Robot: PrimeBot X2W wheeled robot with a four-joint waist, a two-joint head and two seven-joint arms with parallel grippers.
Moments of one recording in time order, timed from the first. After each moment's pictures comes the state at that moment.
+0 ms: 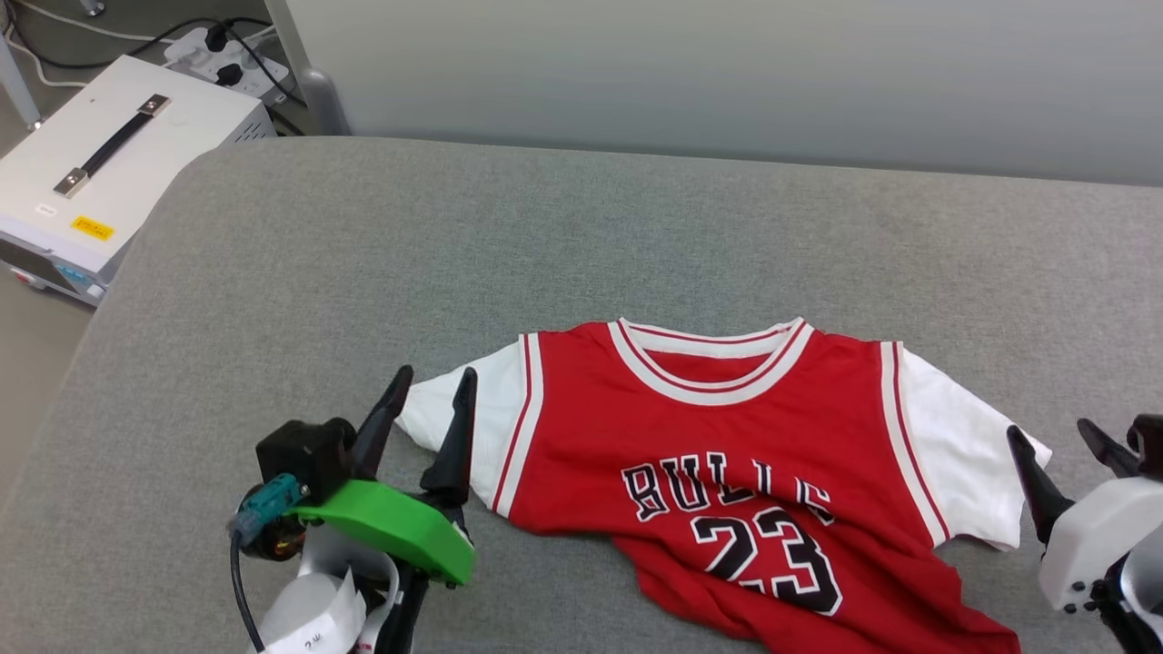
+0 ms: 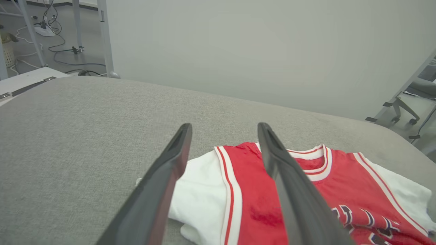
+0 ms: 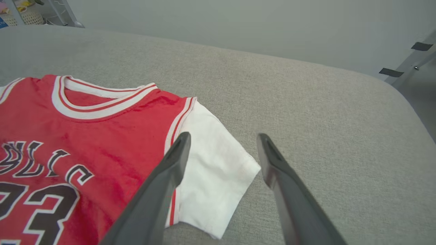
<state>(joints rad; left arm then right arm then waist) -0.16 0.17 -0.25 0.15 -0.47 -0.07 -0.14 0.01 -0.30 -0.07 -0.02 0.26 0.13 0.24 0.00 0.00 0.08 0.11</state>
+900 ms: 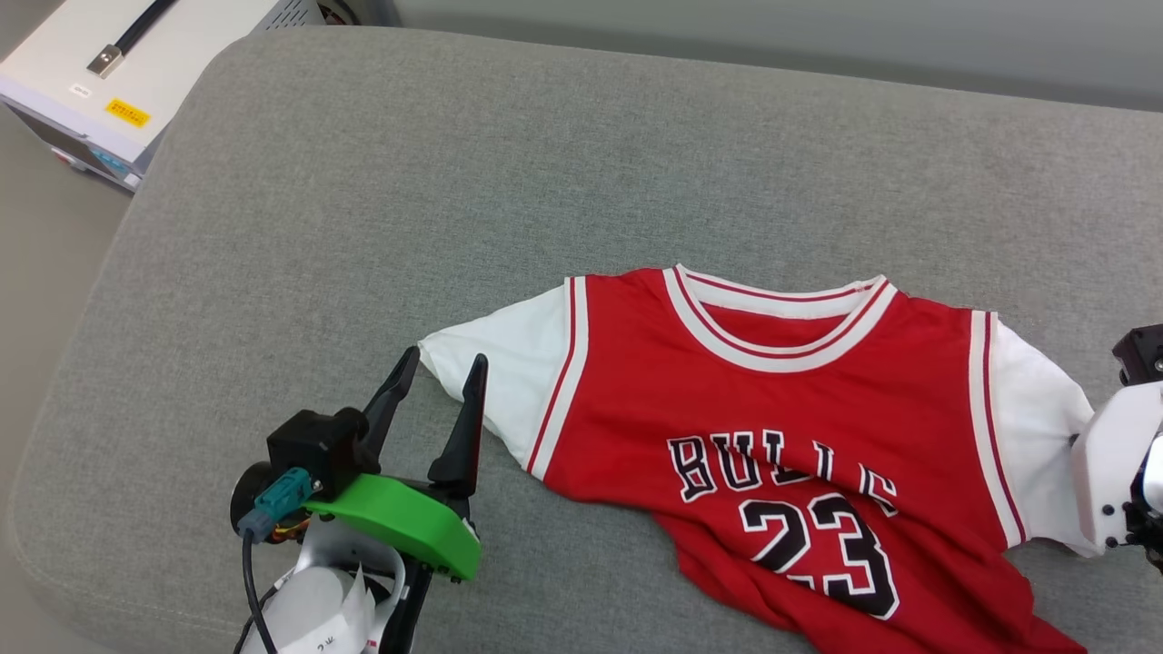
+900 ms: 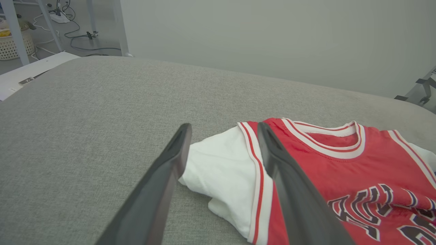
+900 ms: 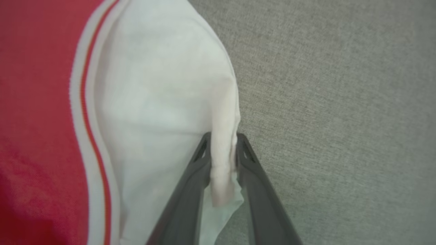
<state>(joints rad) -0.15 0.20 -0.30 0.05 -0.42 -0.04 -0.12 -0.25 -0.44 0.02 0.25 0.28 0.13 0.75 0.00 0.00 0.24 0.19</state>
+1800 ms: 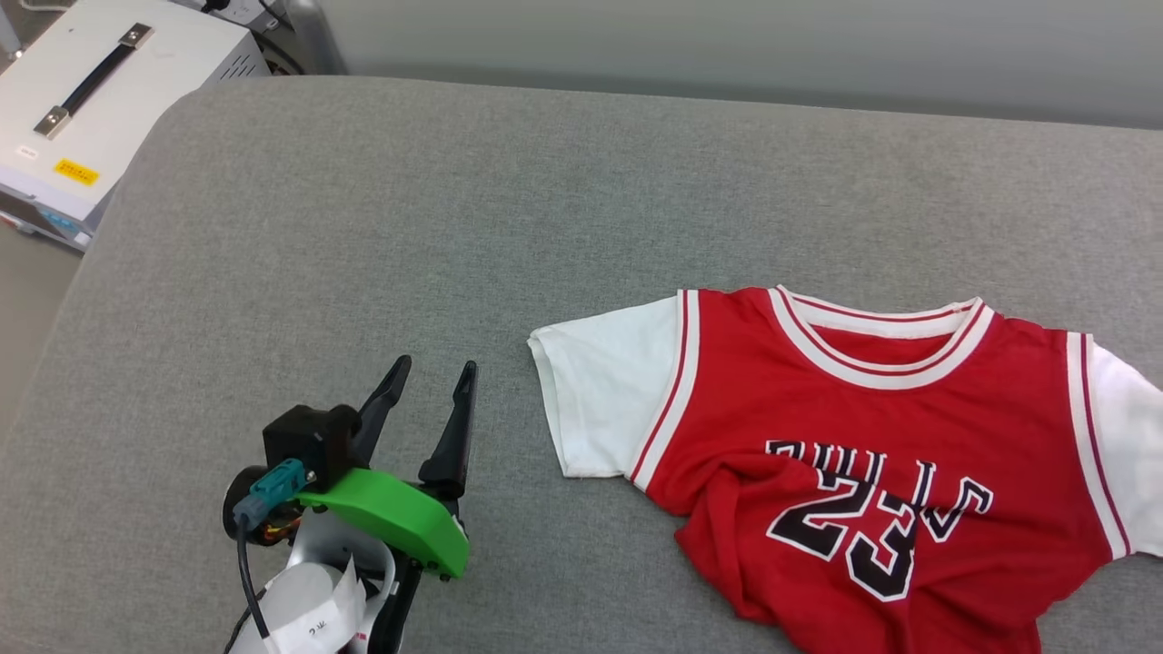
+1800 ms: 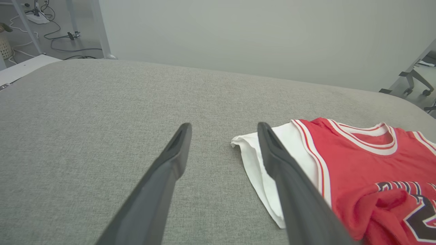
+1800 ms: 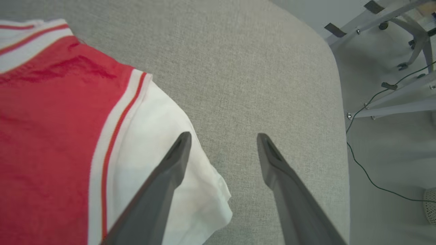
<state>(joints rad) -0.16 0.22 -0.30 0.09 -0.45 -0.04 -0.10 -0.33 -0.59 0.00 0.46 0.16 0.13 0.33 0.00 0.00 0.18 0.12</state>
